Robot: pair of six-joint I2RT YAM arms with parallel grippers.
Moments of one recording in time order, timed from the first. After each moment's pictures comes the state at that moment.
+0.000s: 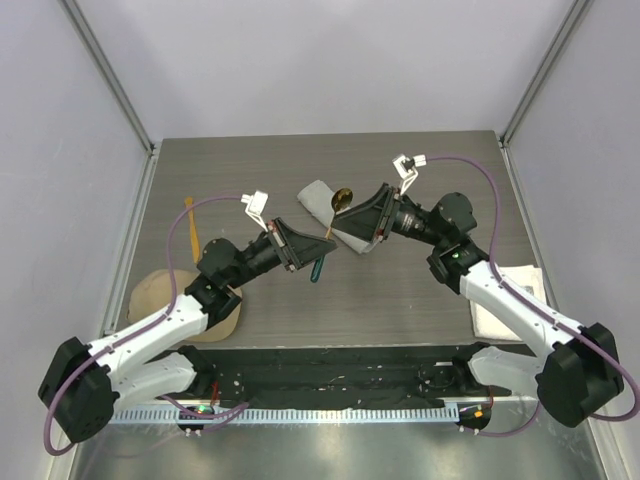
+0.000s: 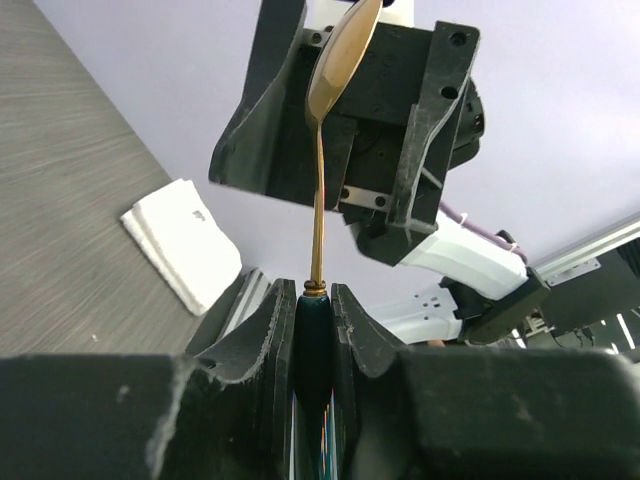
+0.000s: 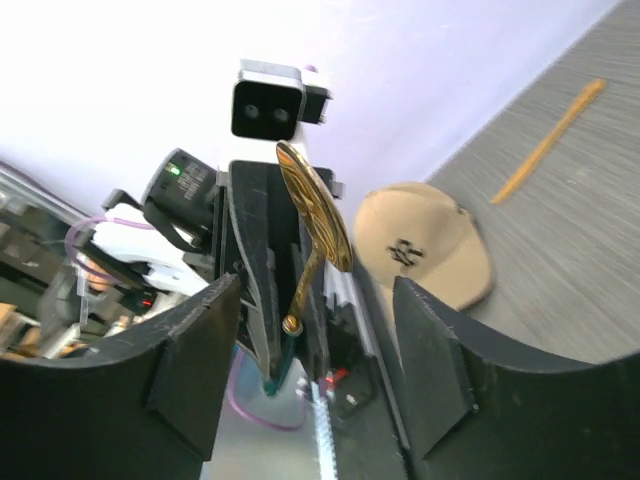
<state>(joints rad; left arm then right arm) -0.72 1.01 0.56 0.68 0.38 -1.09 0.49 1.12 0.79 0.56 -0.74 0.92</state>
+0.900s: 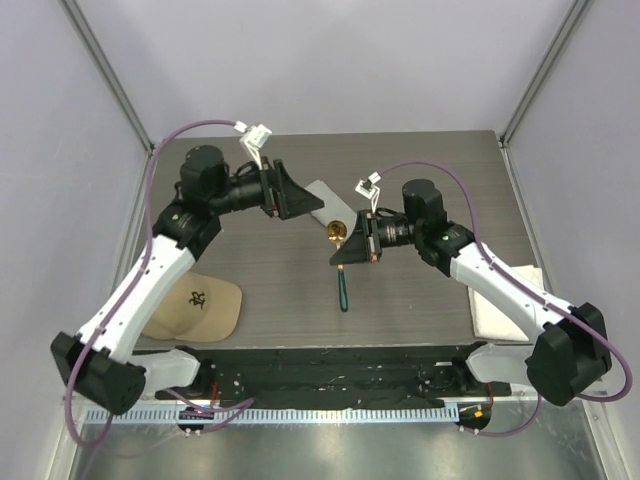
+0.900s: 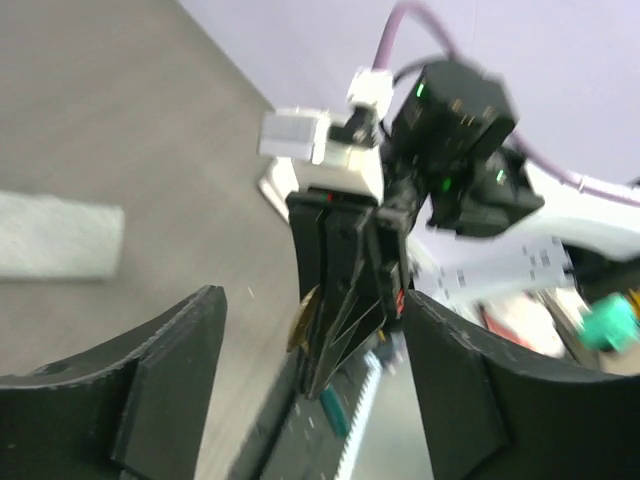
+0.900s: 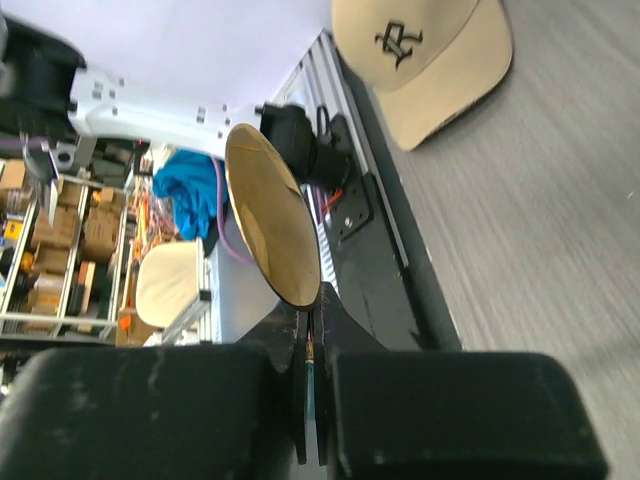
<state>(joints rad) -0.44 1.19 1.25 -0.17 0.71 -0.60 0.52 1.26 0.94 -0.06 -0.99 0.58</state>
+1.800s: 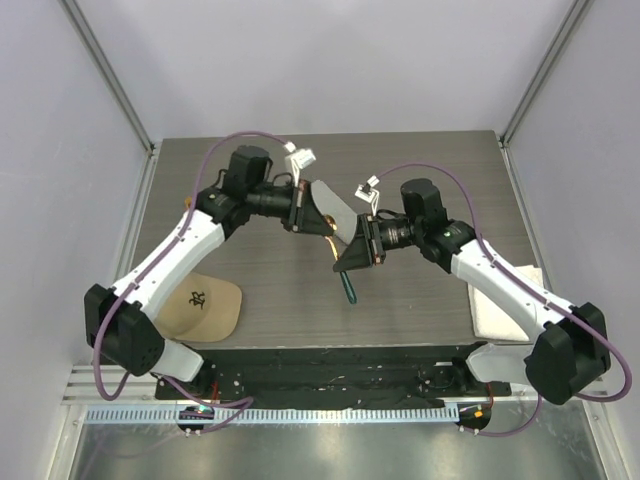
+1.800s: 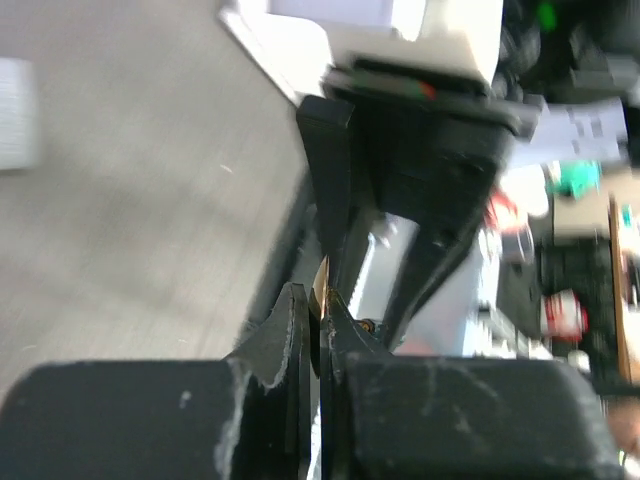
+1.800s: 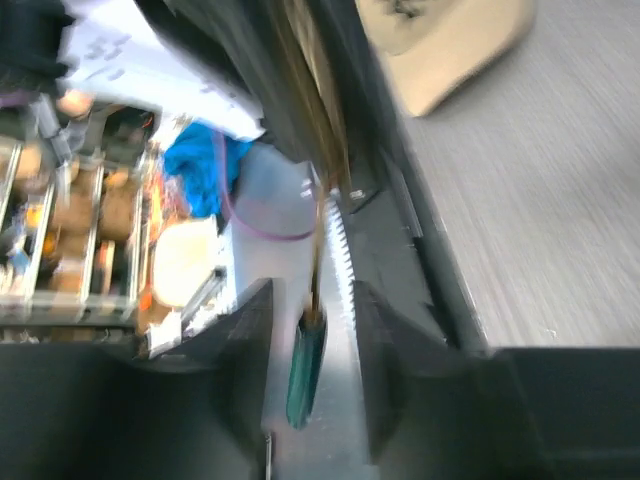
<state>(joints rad) -0.55 1.45 1.34 -0.46 0.91 -0.37 0.51 1.26 0.98 -0.21 -1.07 0.52</state>
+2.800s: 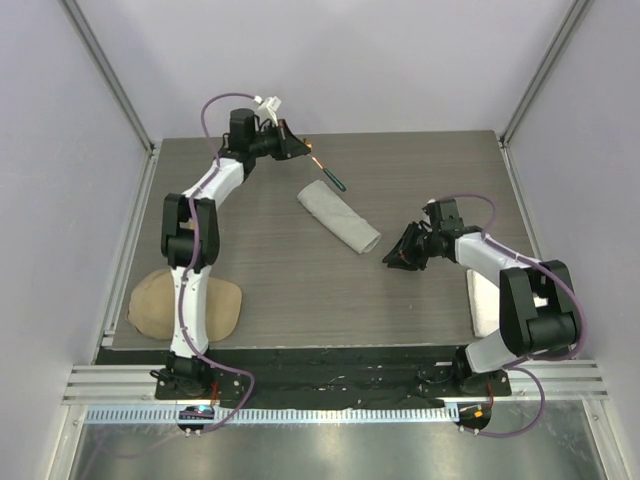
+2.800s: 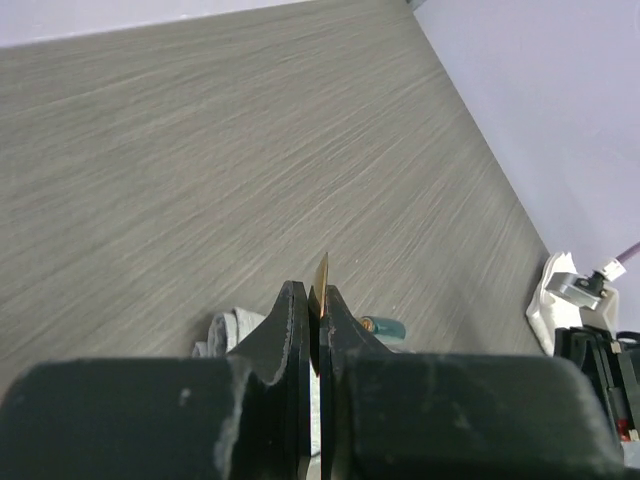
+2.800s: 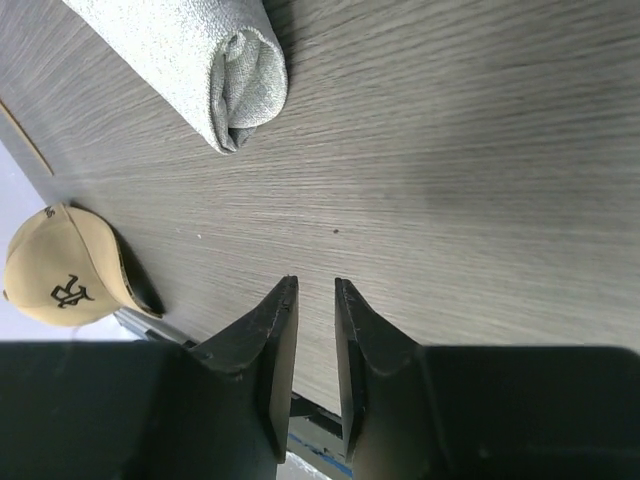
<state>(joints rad) -0.21 2.30 1.89 0.09 0.74 -0.47 0.17 1.49 0.79 -0.32 -0.45 0.73</state>
